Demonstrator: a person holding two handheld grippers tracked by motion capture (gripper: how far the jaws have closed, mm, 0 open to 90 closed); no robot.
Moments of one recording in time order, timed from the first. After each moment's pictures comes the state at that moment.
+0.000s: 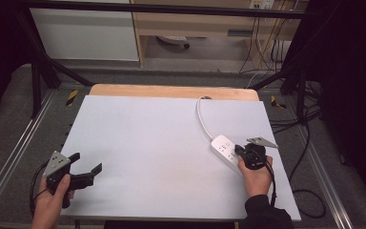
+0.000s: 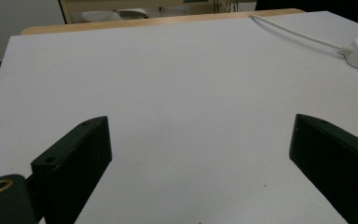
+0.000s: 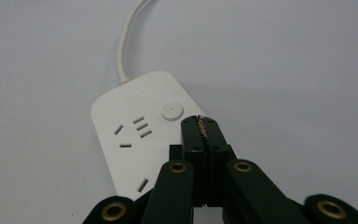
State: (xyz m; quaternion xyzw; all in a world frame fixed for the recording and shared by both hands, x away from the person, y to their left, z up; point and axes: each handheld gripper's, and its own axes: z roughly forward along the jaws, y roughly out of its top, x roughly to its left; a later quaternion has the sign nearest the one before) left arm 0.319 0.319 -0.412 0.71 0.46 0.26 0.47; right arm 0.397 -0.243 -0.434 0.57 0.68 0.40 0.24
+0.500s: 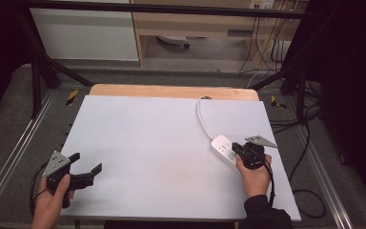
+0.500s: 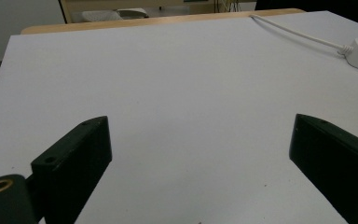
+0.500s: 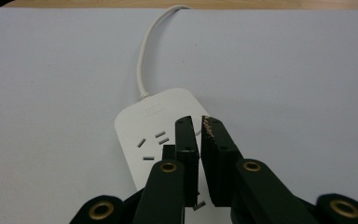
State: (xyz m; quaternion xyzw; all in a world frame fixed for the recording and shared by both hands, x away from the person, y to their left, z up) left arm 0.319 0.320 -0.412 0.71 0.46 0.26 0.47; right arm 0.394 -0.235 -0.424 0.55 0.68 0.41 0.25
